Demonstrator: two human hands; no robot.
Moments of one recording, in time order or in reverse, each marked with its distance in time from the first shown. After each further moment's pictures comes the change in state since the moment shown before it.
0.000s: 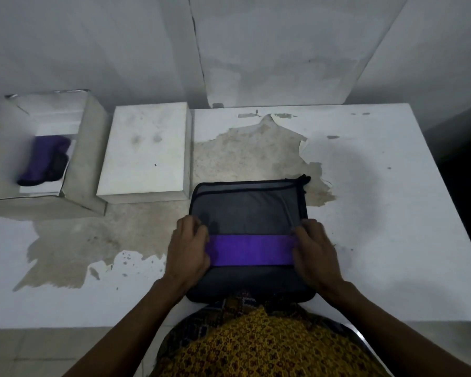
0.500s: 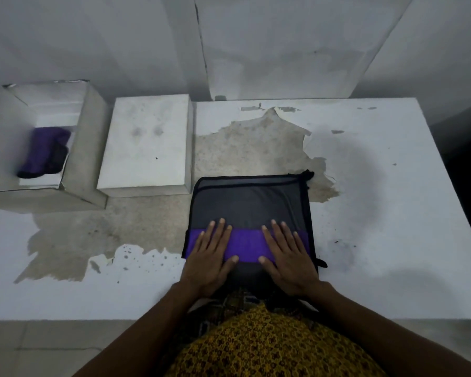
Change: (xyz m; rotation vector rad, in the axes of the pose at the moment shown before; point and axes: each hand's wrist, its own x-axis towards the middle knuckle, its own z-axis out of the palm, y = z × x) left_hand -0.018 -0.017 0.082 0.124 -0.280 0.075; right_hand -0.011 -0.001 0.070 -0.180 -0.379 -0.079
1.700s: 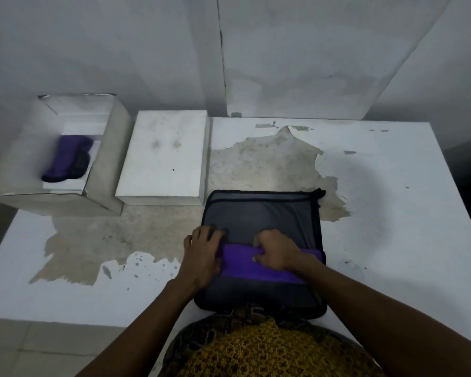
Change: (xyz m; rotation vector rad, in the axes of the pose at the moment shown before) left_hand 0.009 -0.015 -0.058 -0.124 0.074 -0.158; right_hand 0.072 -0.041 -0.072 0.263 -0.305 0.000
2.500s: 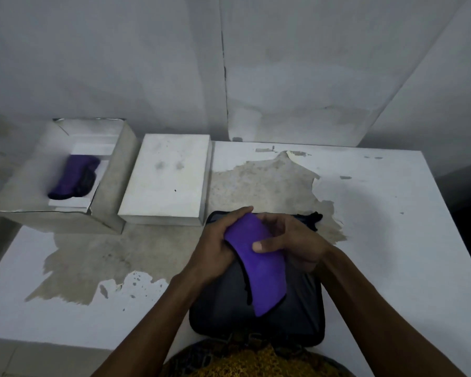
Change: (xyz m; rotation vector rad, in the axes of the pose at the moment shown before) left_hand 0.022 0.063 -0.087 -0.916 0.190 0.217; right_hand -0.056 -0.043 -0.105 1.332 -0.202 -0.128
